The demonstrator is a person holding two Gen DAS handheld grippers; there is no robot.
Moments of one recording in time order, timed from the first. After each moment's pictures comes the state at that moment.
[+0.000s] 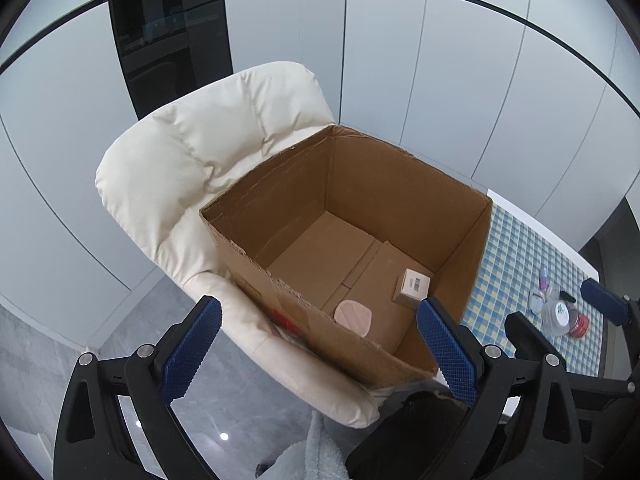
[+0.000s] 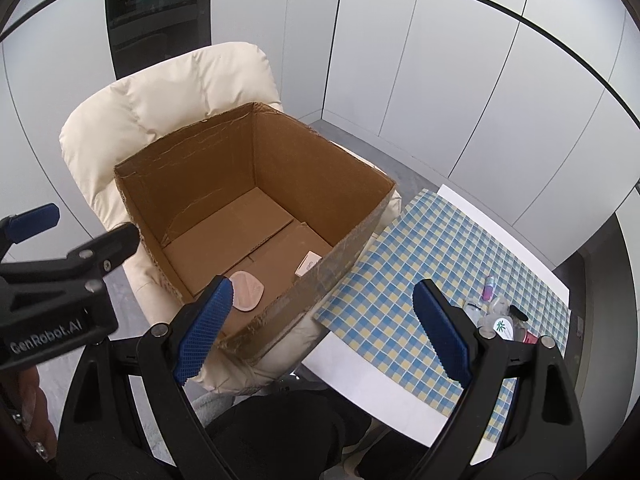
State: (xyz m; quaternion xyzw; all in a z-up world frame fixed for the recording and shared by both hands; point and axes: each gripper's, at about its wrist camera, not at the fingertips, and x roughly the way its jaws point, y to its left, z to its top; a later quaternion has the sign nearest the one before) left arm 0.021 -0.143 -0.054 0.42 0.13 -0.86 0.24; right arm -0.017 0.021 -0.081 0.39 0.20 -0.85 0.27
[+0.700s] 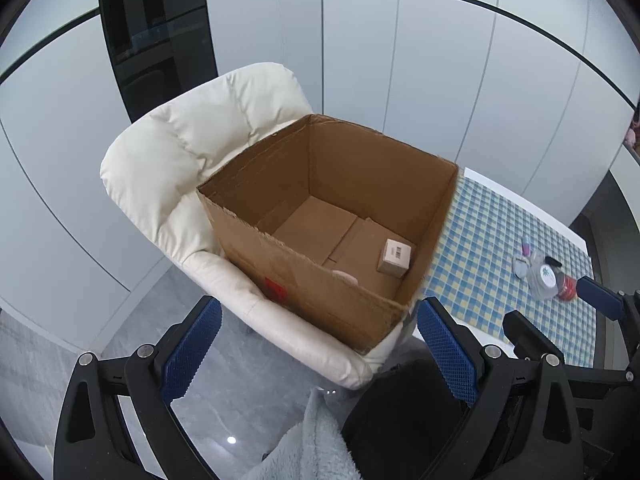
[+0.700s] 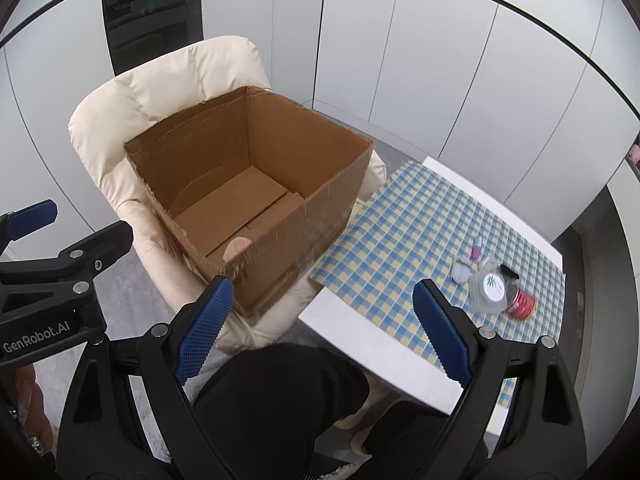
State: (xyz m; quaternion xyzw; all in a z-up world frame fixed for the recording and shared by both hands) left arm 0.067 -0.096 -0.051 0.43 0.10 -0.87 0.21; right arm 0.029 0.075 -0.086 0.41 0.18 -0.85 0.26
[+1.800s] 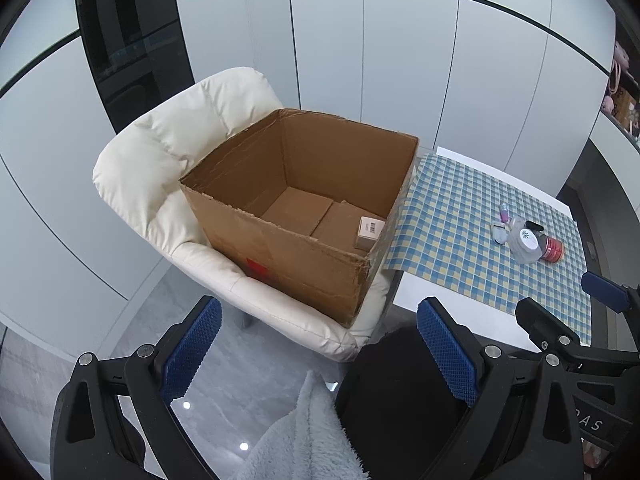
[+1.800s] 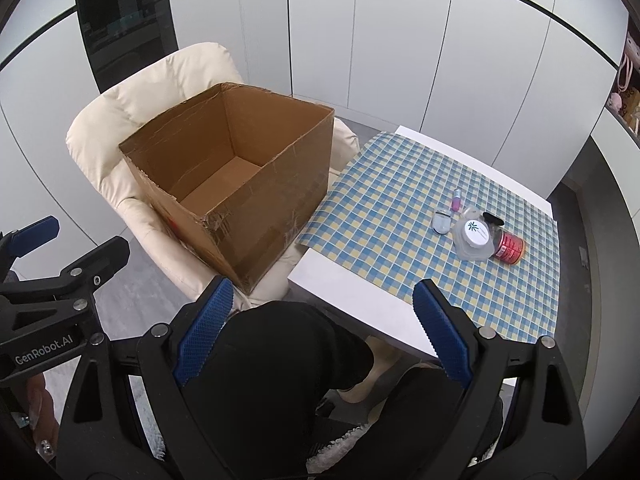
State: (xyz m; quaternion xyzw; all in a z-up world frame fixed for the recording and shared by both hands) left arm 0.094 -0.046 -0.051 0.43 0.06 -0.88 0.18; right arm 0.058 0.144 -0.085 0.43 0.12 -0.86 0.23
